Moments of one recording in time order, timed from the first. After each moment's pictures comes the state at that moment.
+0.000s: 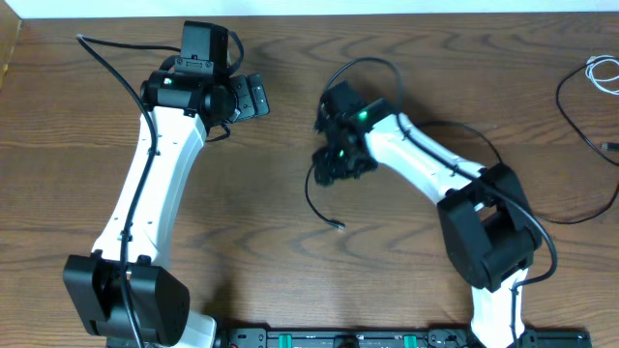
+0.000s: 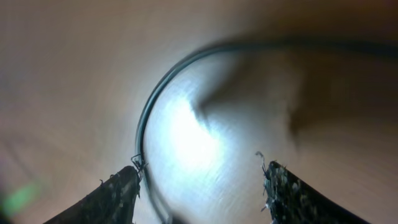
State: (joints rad) left arm -0.15 1.68 1.56 -0.96 -0.01 -0.38; right arm 0.61 2.08 1.54 -0.87 -0.28 0.17
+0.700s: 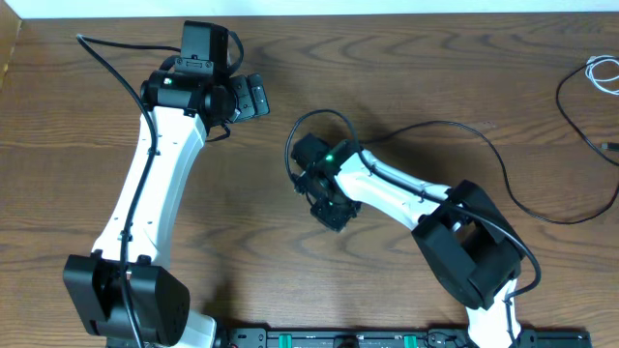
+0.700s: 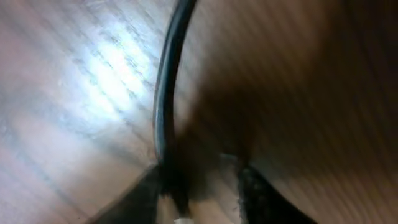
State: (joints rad) left arm -0.15 1.68 1.56 -0.96 -0.01 -0.38; right arm 0.78 2.06 1.41 -0.94 -0.08 -0.10
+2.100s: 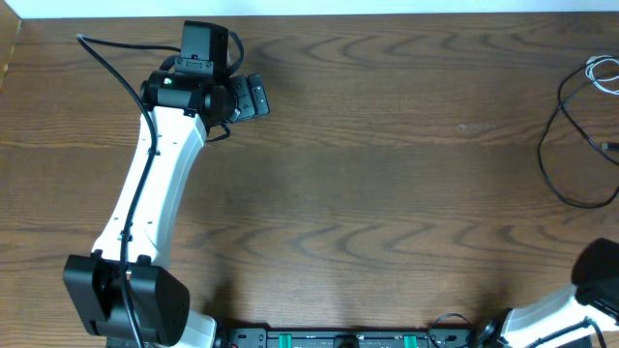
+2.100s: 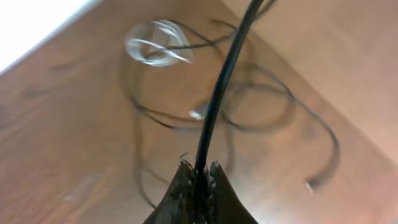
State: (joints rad) left arm -0.15 1.68 1.56 -0.96 -0.01 -0.38; right arm -0.56 1.84 2.28 -1.36 0.16 0.19
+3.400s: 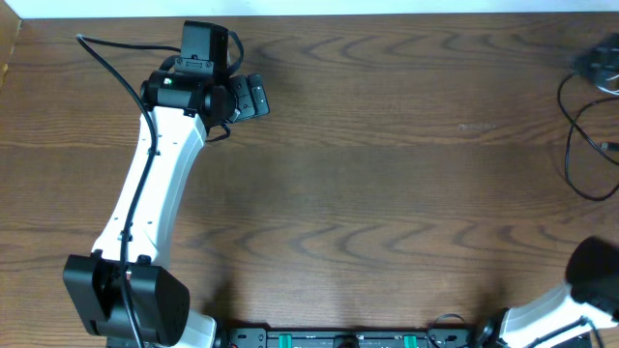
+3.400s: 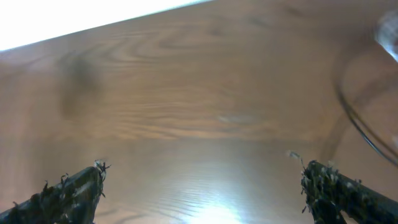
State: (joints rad) left arm -0.15 1.68 1.56 -0.96 -0.01 -0.38; right arm -0.44 1.81 2.28 -1.52 -0.54 -0.20
